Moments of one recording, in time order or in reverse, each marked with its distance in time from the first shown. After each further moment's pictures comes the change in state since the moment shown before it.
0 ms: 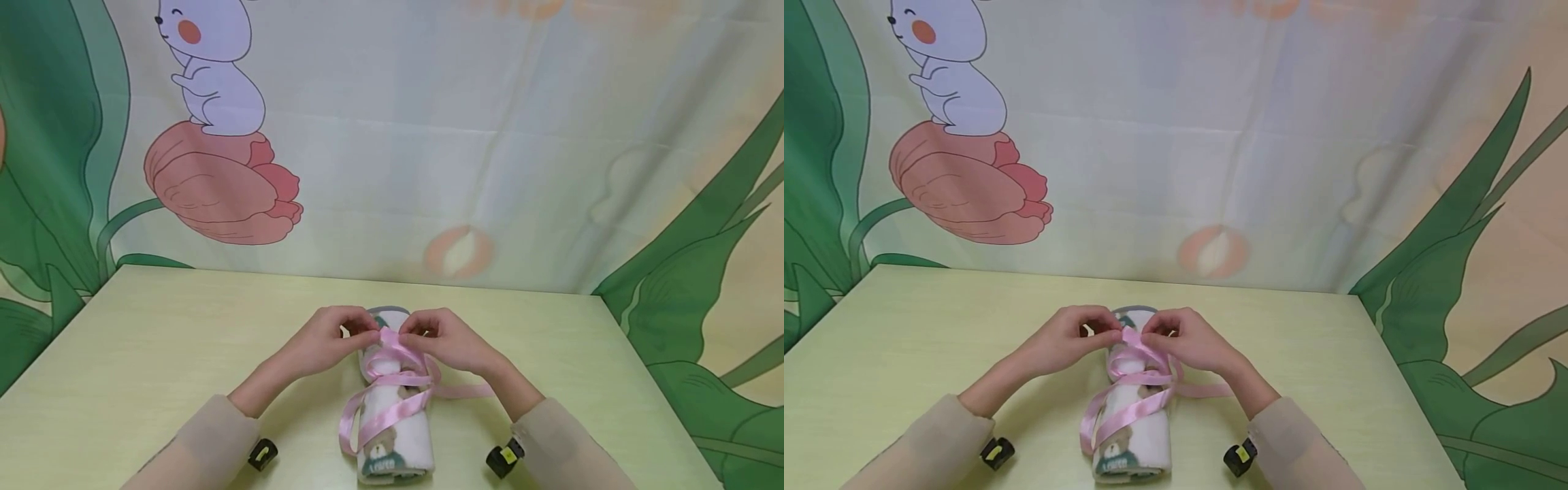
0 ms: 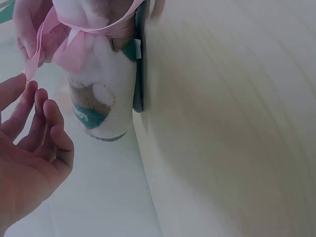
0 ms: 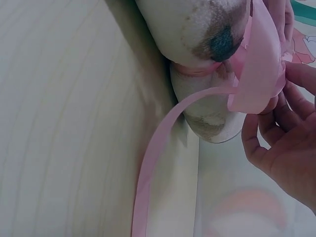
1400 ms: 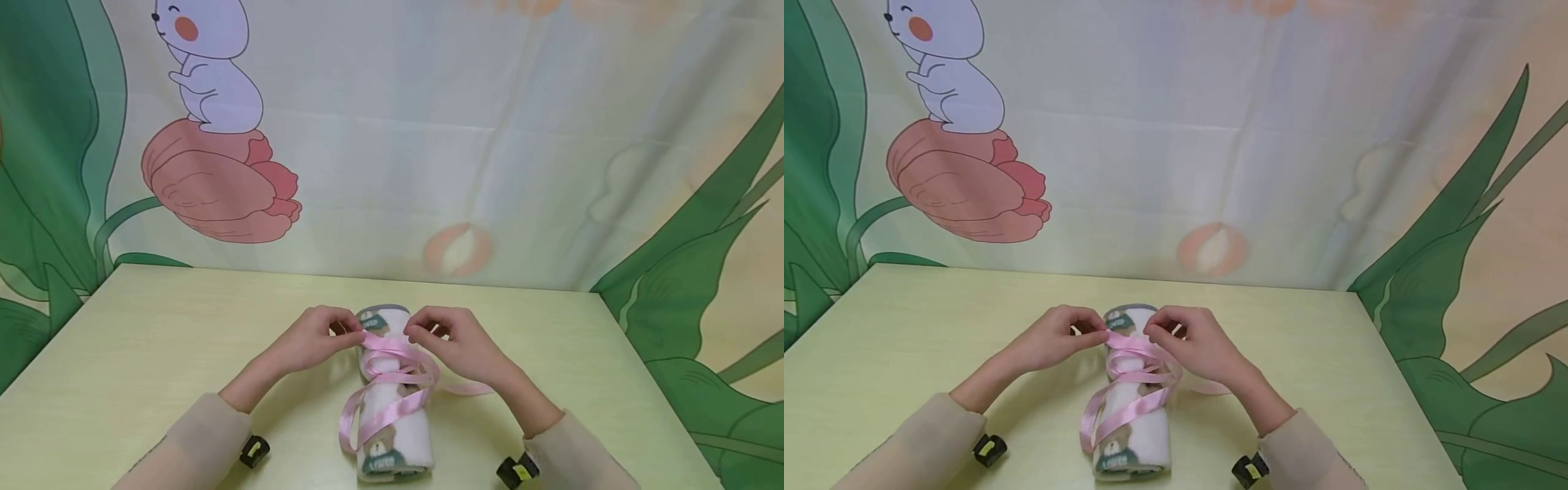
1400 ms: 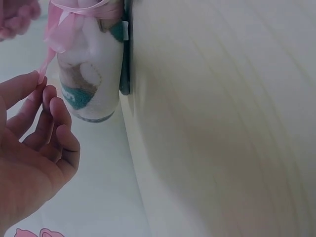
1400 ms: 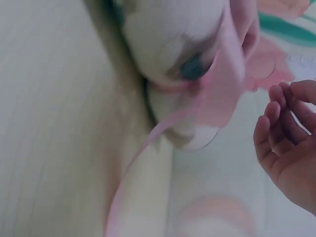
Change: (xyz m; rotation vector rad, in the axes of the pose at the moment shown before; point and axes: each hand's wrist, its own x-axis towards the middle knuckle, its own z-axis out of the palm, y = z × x) left_hand -0.004 -0.016 -0.009 0.056 -0.036 -0.119; right_hand -0.024 -0.028 0.004 -0.175 0.151 -0.155
